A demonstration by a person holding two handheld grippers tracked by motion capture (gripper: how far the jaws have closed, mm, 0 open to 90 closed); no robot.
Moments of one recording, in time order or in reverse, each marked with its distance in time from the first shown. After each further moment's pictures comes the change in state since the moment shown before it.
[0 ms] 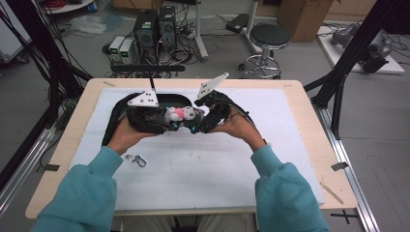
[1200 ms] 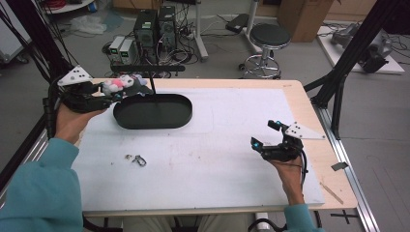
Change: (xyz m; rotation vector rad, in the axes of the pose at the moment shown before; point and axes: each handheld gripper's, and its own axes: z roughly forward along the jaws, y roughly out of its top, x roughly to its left) left arm 0.064 -0.018 -0.126 -0.060 0.466 -0.153; right arm 0.048 -0.199 -0.106 -0.505 -0.487 0.305
